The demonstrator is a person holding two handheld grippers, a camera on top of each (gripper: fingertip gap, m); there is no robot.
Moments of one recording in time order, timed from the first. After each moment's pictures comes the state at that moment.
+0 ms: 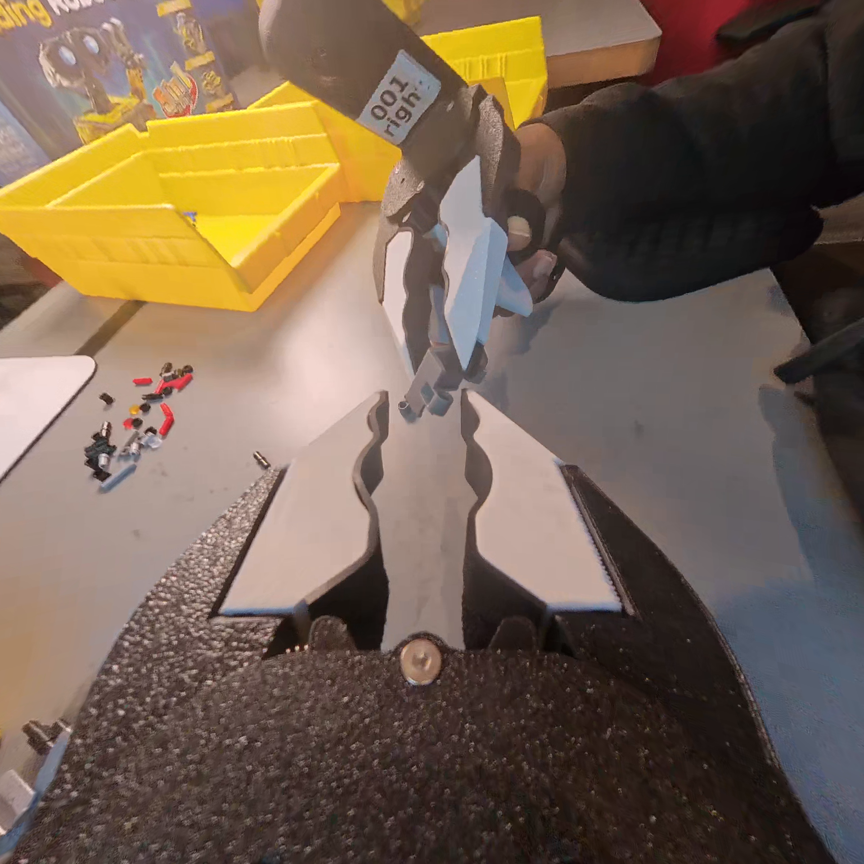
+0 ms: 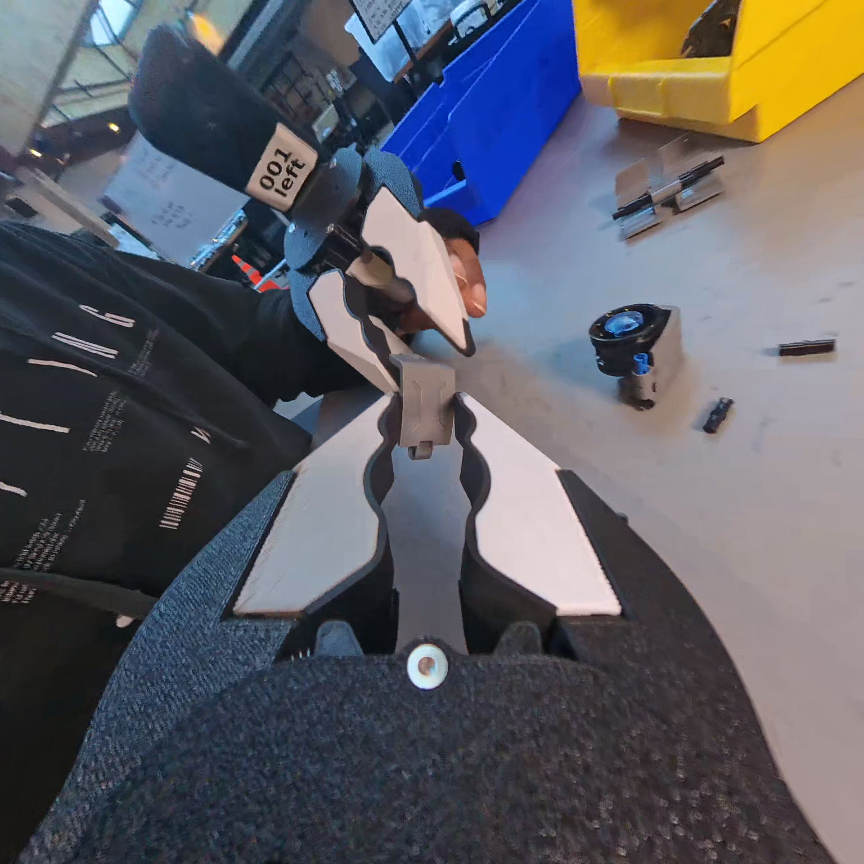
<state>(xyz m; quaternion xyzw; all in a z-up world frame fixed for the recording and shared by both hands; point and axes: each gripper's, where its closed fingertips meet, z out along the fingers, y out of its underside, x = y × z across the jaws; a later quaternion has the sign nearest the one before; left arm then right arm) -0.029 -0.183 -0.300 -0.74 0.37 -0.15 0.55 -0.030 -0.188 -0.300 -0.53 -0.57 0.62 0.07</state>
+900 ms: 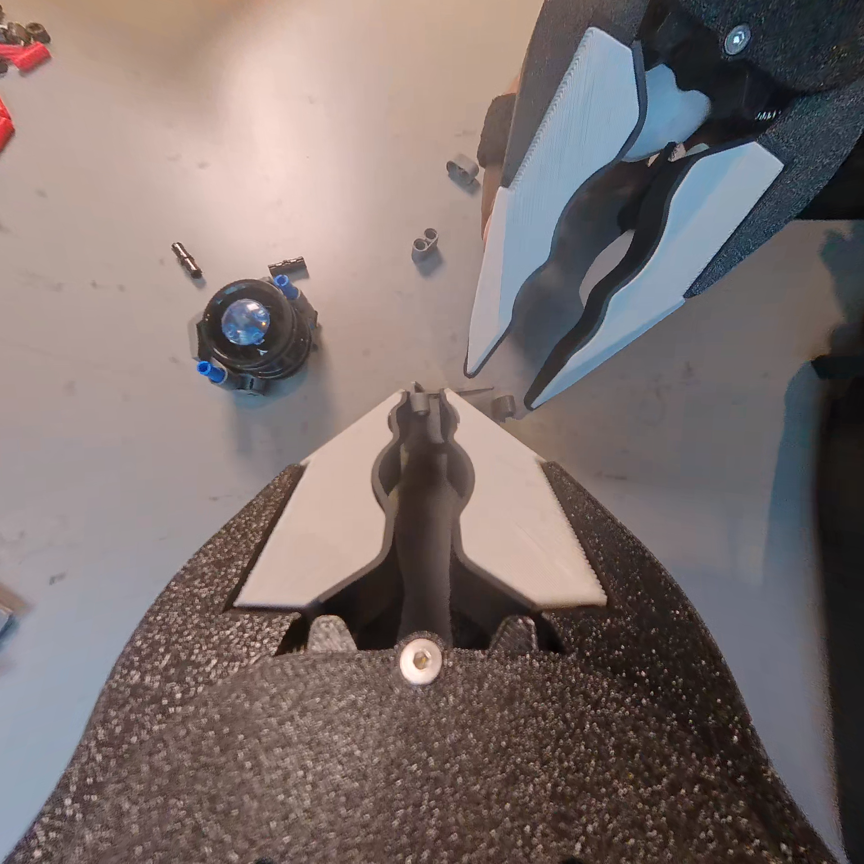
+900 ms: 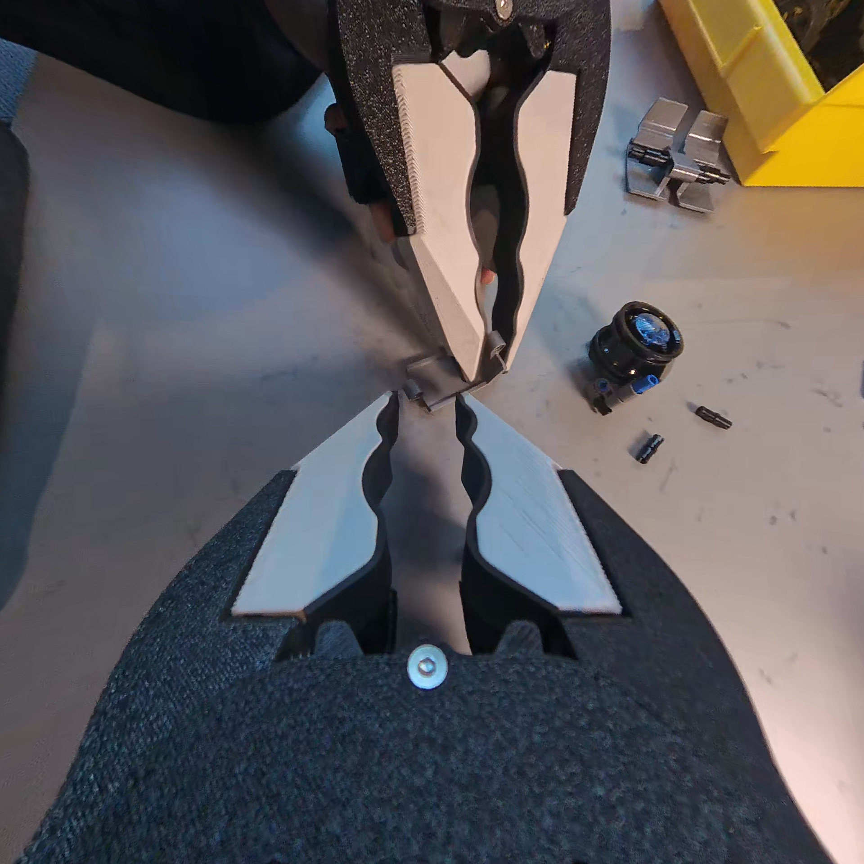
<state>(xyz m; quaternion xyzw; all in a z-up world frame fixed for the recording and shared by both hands) -0.051 -0.185 -0.373 -0.87 0.27 -0.19 0.36 -0.035 -0.202 -0.367 -0.42 -0.80 0.33 0.26</state>
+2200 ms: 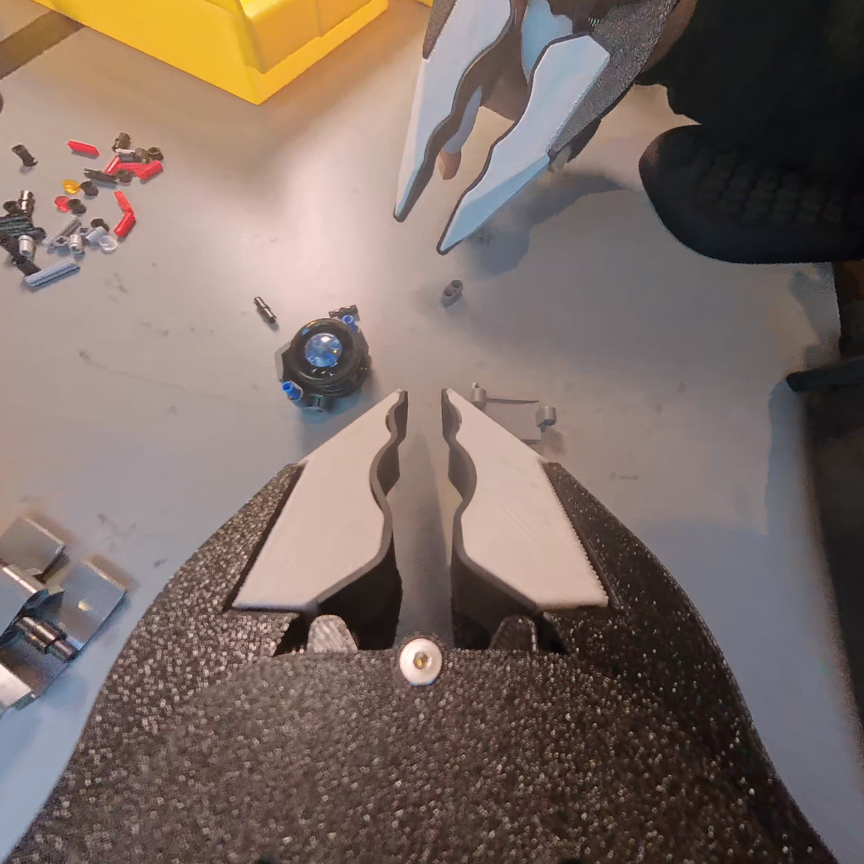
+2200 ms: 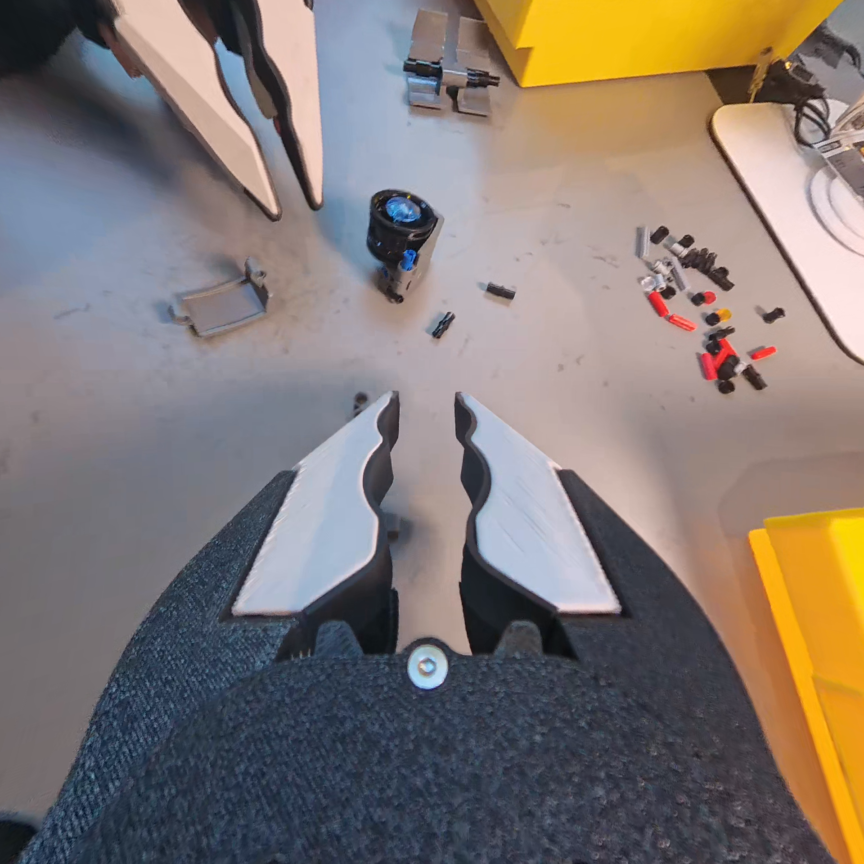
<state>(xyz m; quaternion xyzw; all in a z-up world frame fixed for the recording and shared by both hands) -0.072 -0.178 -0.345 -0.84 0.26 -0.20 0.42 -0.023 -0.096 -0.350 -0.50 -0.75 0.29 0.30</state>
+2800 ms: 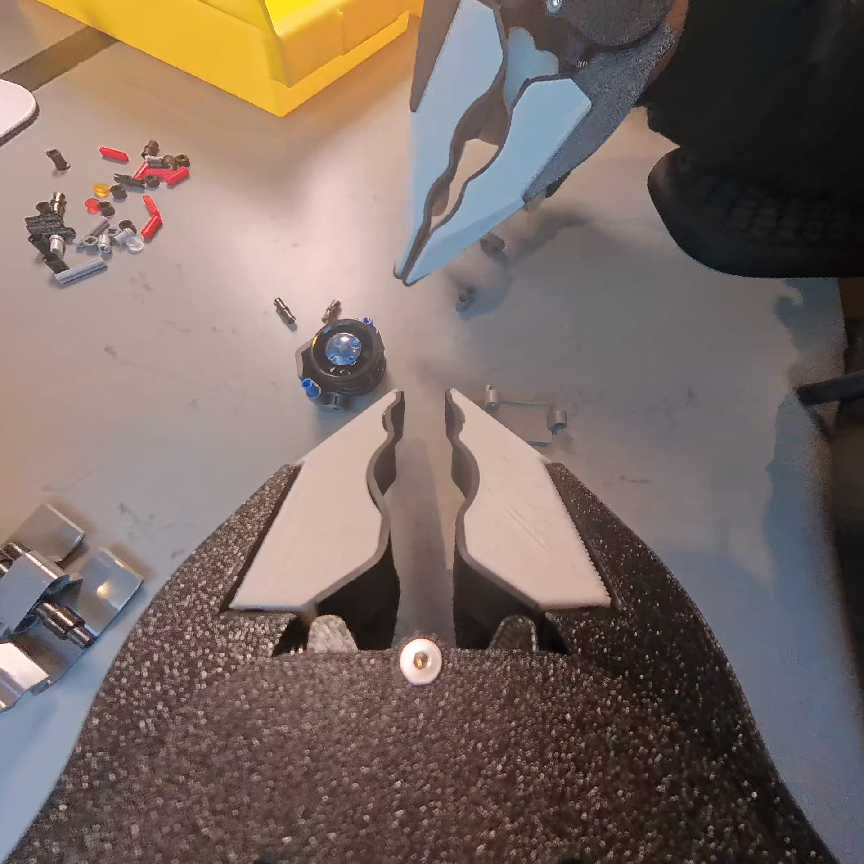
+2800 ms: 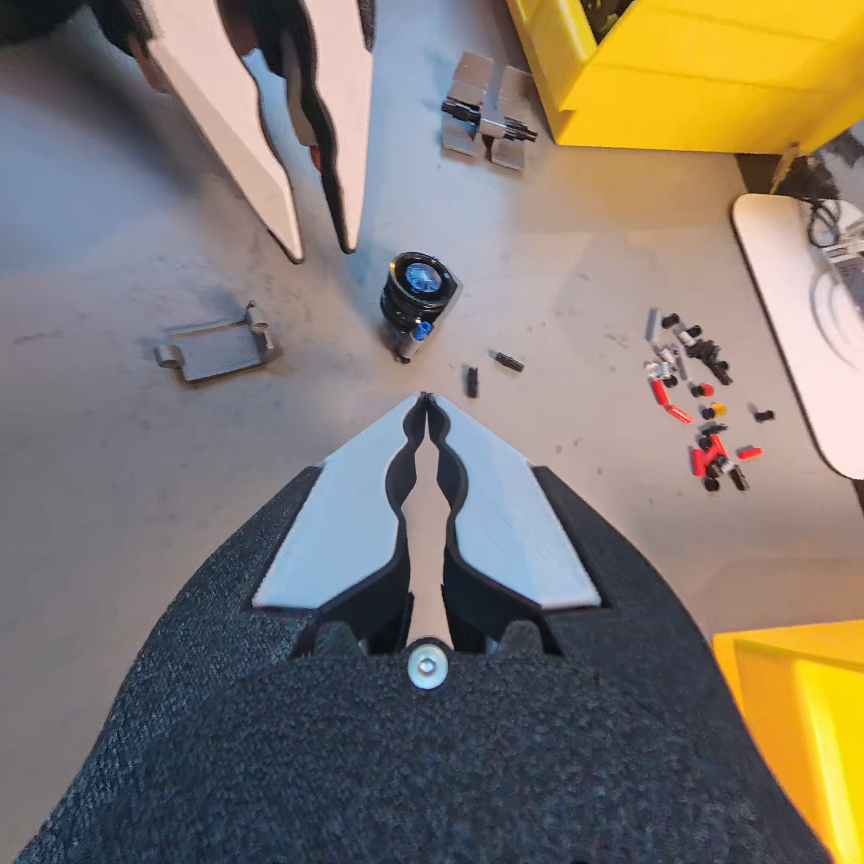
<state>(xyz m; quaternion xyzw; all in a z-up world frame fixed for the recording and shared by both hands) -0.078 -0.175 -0.343 -0.84 0.25 -0.20 0.43 -0.057 -0.111 -0.348 -0.45 -0.80 0.27 0.31</state>
